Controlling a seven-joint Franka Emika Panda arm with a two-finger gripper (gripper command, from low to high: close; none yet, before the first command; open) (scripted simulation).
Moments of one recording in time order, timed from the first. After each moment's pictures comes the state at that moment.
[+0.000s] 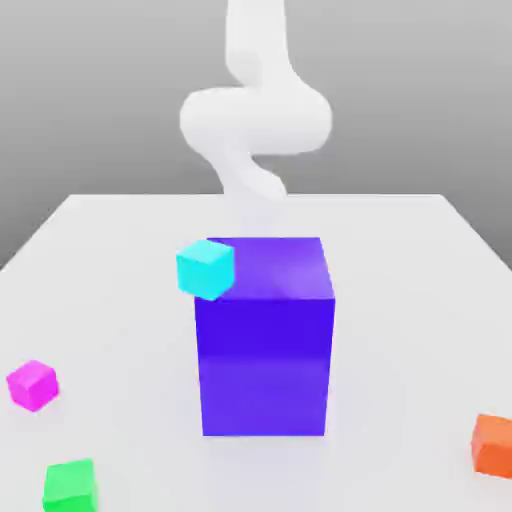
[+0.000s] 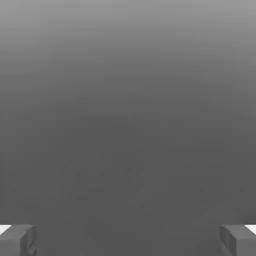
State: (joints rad) arm 0.02 -0.71 -0.08 -2.32 0.04 2.33 0.75
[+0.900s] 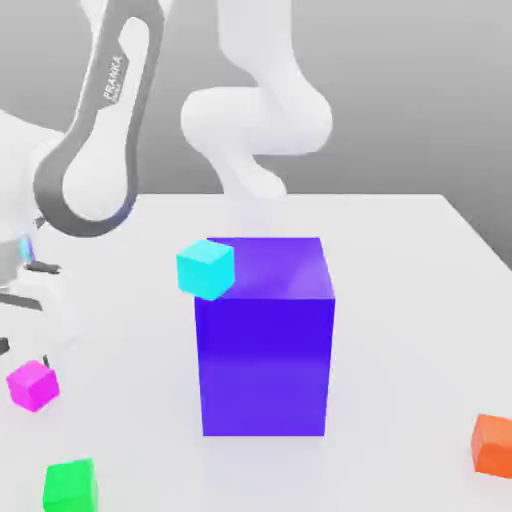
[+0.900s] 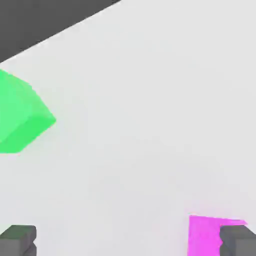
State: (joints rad) arm -0.13 0.22 -0.59 -2.55 0.38 2.72 0.22
